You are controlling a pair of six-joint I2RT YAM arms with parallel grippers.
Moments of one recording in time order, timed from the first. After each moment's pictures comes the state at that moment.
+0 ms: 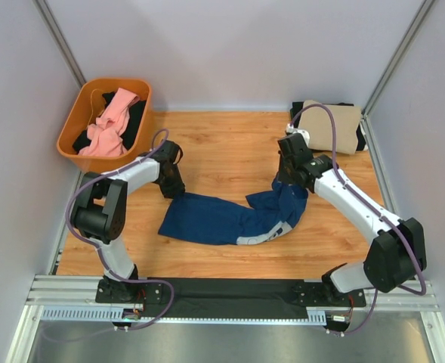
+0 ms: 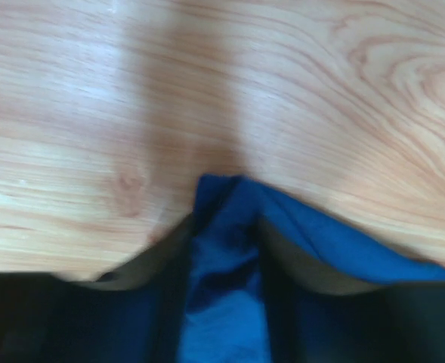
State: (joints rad) left arm -0.30 1.78 1.12 -0.58 -0.03 -0.66; right arm 0.49 1.42 1.17 -0.65 0.28 0.46
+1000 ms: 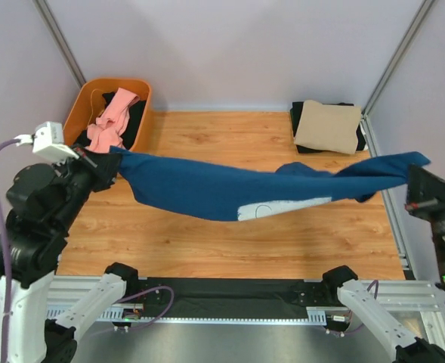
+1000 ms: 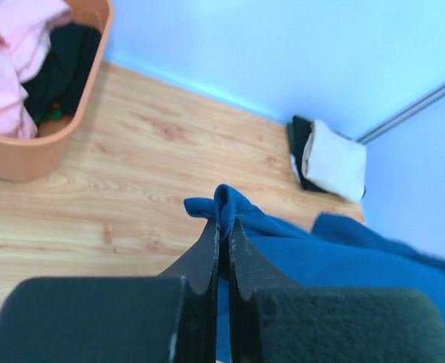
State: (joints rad) left arm -0.33 0.79 1.52 -0.90 -0.15 -0.57; right arm 0.36 0.65 1.67 -0.91 0.45 0.45
